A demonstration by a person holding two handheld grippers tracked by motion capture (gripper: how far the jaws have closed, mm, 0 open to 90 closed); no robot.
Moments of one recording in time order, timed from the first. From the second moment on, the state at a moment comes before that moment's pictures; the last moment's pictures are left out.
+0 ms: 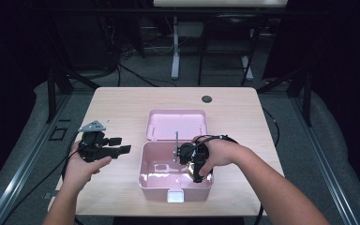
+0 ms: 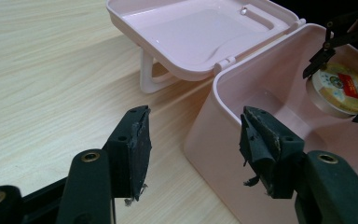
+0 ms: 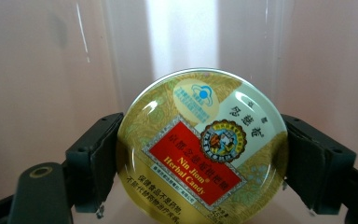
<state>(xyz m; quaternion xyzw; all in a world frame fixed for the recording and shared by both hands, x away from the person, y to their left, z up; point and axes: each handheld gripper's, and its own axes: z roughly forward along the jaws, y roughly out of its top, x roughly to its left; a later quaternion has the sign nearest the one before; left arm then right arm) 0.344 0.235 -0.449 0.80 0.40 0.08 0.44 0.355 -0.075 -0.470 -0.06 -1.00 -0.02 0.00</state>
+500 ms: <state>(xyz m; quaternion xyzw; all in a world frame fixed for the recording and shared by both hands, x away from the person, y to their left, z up) 0.344 0.235 -0.449 0.80 0.40 0.08 0.44 0.359 -0.075 -0.486 -0.09 -1.00 -0.01 0.01</state>
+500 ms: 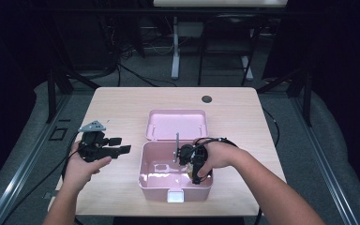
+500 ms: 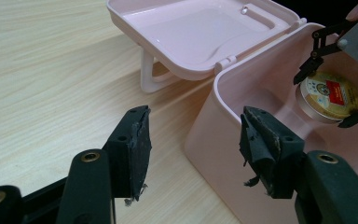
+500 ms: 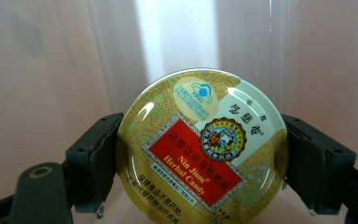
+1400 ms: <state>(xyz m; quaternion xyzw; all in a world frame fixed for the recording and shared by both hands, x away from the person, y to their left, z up) 0.345 0.235 -0.450 0.80 0.40 0.08 0.44 0.353 -0.071 -0.494 -0.04 -1.00 -0.01 -0.01</state>
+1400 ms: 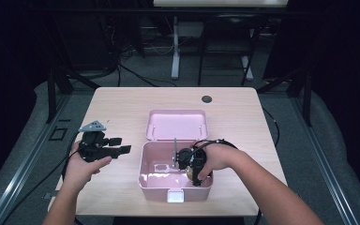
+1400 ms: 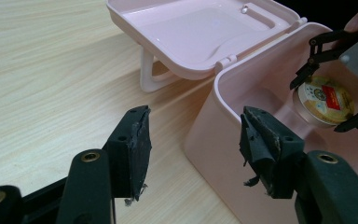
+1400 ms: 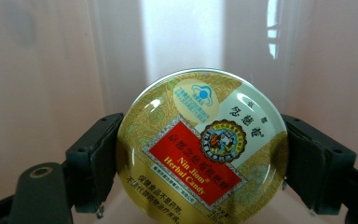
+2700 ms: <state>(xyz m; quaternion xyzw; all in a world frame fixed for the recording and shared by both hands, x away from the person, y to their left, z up) 0.345 0.234 -0.452 0.80 0.40 0.08 0.43 0.354 -0.069 -0.518 -0.04 -1.00 0.01 0.00</state>
